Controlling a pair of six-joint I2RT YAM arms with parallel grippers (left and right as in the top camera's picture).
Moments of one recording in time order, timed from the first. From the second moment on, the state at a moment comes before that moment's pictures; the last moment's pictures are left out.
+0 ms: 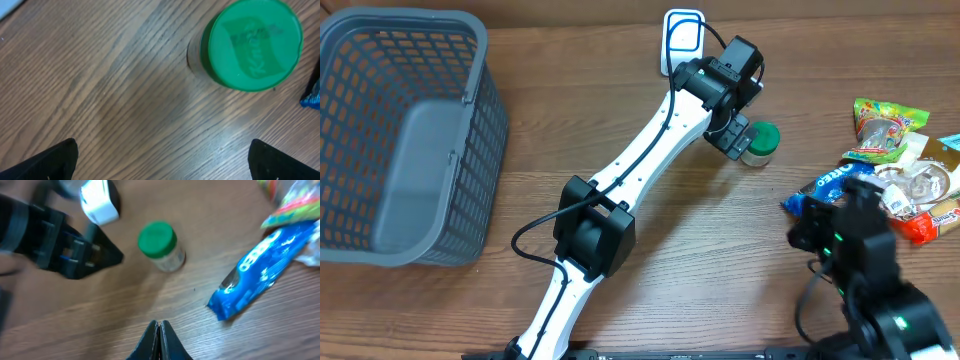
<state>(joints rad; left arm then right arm) -0.67 2.37 2.33 -1.20 0.02 0.03 0.32 0.69 0.66 -0.63 0.15 0.62</state>
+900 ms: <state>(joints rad) -0.52 2.08 2.33 -1.41 0.07 0.06 -0.02 1.52 0.63 0.02 -0.12 0.61</state>
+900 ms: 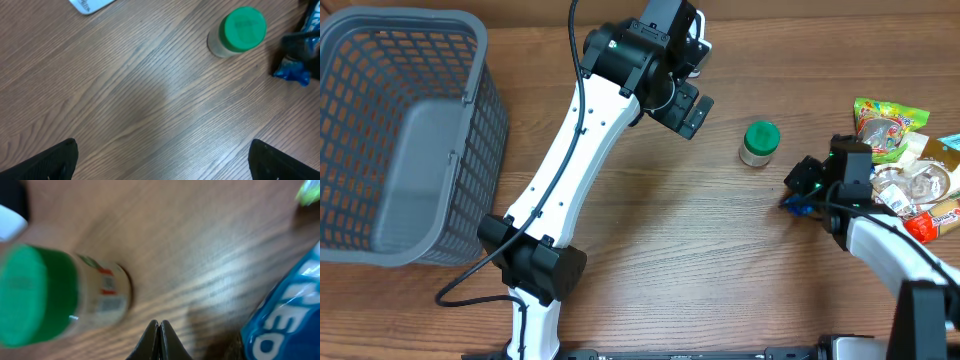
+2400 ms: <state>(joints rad) -0.52 2.08 2.33 -1.40 0.09 0.06 -0.56 1.58 0.63 -0.03 -0.07 0.65</state>
